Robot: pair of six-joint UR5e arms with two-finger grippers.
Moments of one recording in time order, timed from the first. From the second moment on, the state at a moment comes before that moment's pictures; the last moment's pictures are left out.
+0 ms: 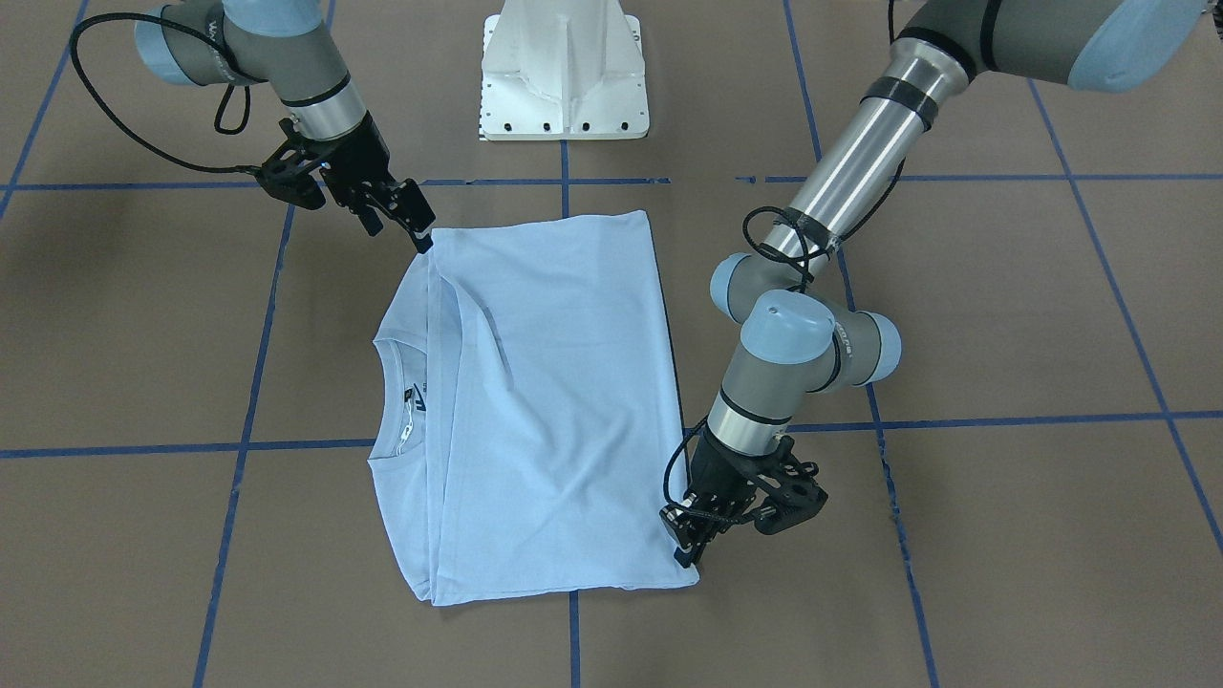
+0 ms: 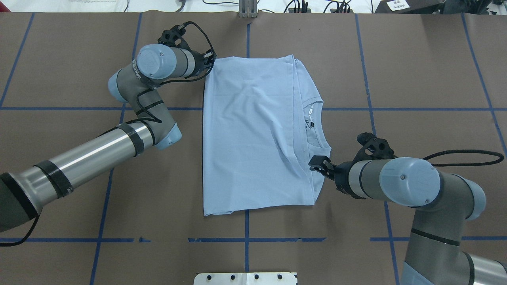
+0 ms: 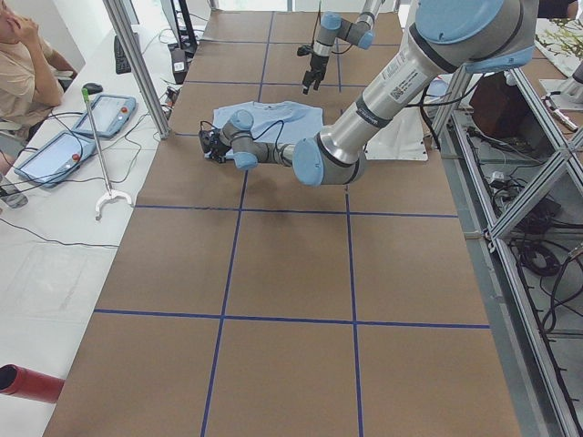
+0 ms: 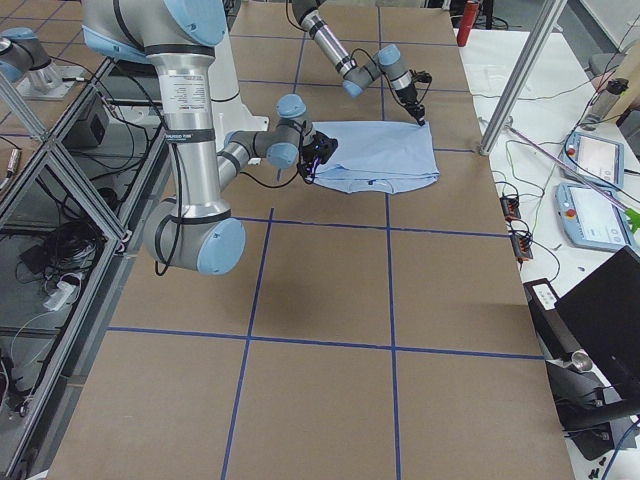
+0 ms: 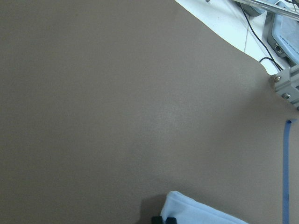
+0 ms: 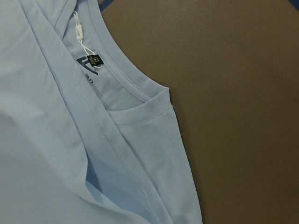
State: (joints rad) left arm -0.73 -2.51 -0.76 -2.67 -1.64 -1.64; right arm 0.39 -1.40 1.98 -1.16 1.62 1.92
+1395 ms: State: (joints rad) left arm -0.73 -2.41 -1.01 -2.55 -1.69 -1.65; right arm 0.28 -1.39 1.92 -1.16 1.54 2.02
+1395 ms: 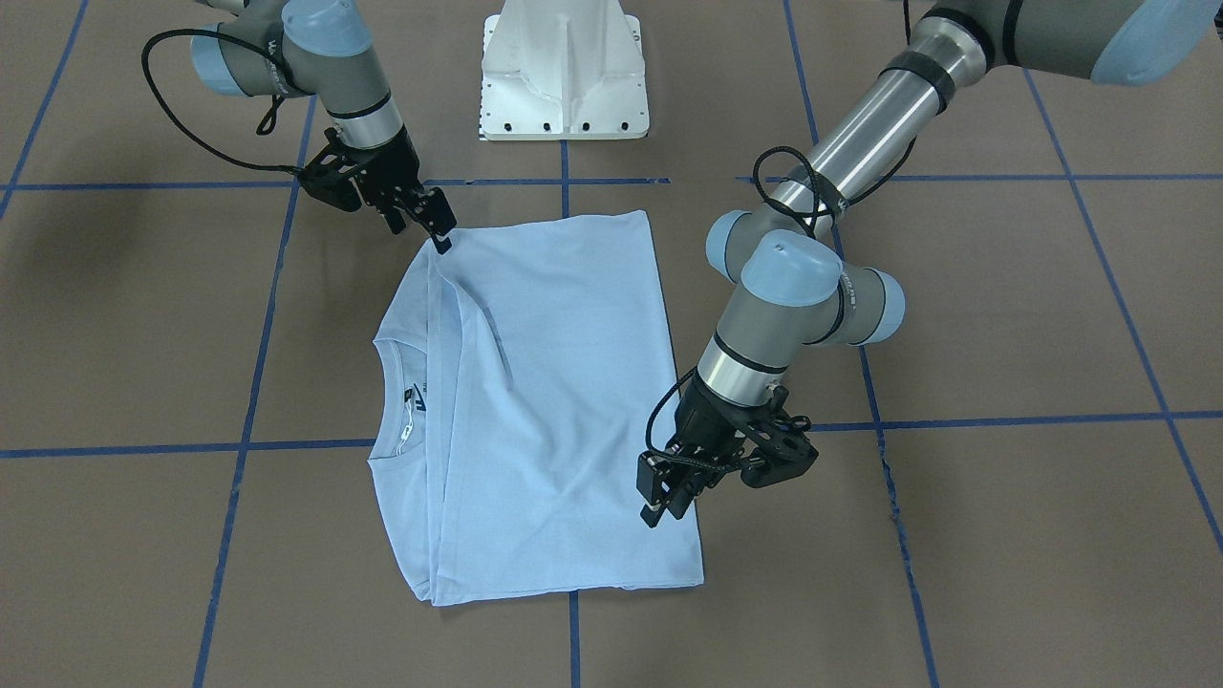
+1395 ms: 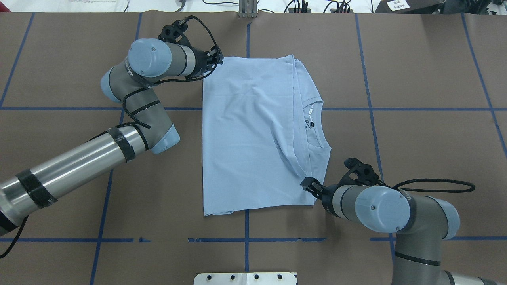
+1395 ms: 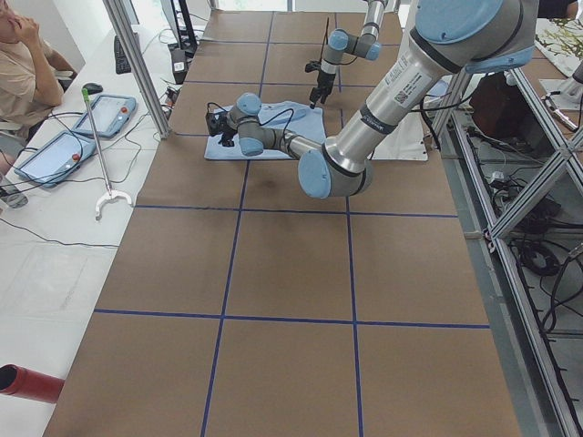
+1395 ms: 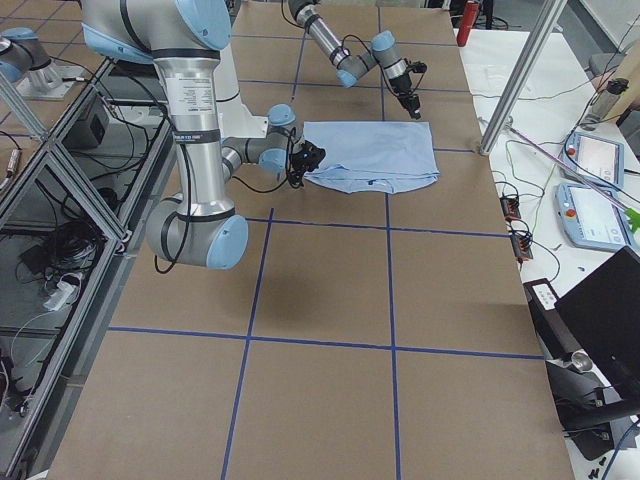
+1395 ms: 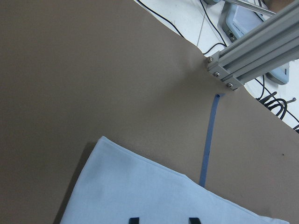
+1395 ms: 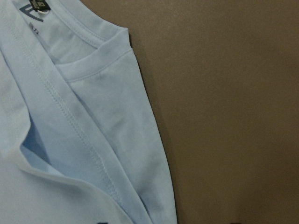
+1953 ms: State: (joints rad) left arm -0.73 -2.40 -1.02 -2.55 -1.69 -1.65; right arm 0.26 -1.38 1.91 -1.16 1.54 2.03
